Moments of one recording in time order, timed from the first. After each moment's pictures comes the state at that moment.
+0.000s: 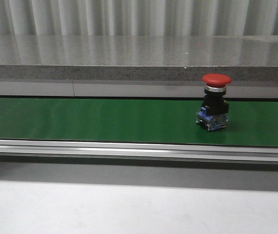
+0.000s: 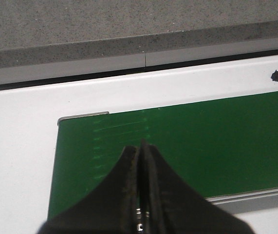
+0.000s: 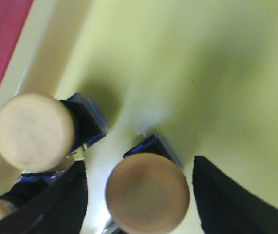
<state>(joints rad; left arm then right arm) -0.15 0.73 -0.60 -0.11 0.41 0.22 -0.84 1.50 -0.82 -0.05 0.47 0.48</state>
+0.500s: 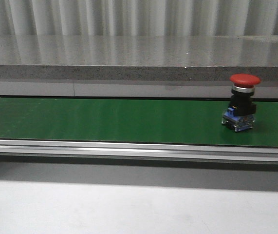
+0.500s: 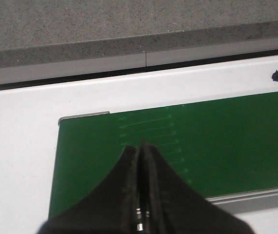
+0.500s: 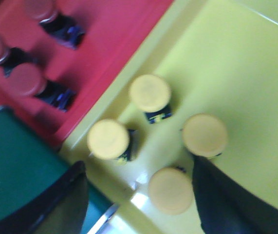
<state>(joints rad) -0.15 0.73 -0.60 -0.11 0.41 0.22 -0.66 1.13 -0.82 -0.07 0.63 0.39</state>
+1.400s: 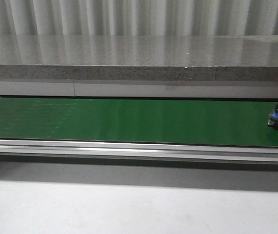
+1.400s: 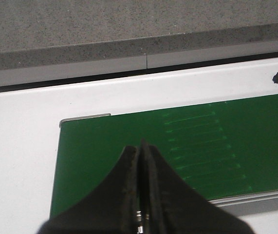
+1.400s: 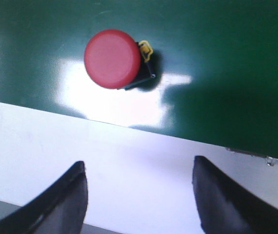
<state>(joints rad) -0.15 0.73 -0.60 -0.11 0.40 0.22 -0.11 1.25 -1.07 0.25 1.12 -0.19</state>
